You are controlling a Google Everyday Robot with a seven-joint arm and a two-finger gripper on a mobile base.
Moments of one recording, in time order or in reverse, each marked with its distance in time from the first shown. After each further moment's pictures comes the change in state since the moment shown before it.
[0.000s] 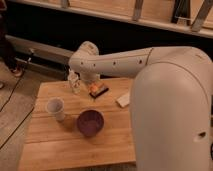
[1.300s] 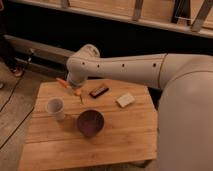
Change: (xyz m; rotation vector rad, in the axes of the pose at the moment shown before) arm -0.015 0.093 -0.047 -0.344 -0.277 -0.581
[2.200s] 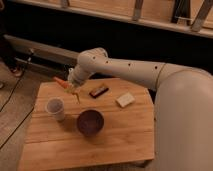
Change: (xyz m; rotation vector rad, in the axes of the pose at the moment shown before) arm -0.017 -0.013 0.032 -0.102 -0.123 -0.086
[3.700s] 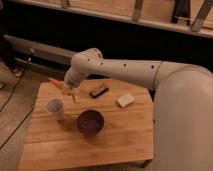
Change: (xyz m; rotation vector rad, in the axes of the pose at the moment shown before) arm -0.015 0.014 0.002 0.001 -0.019 -0.038
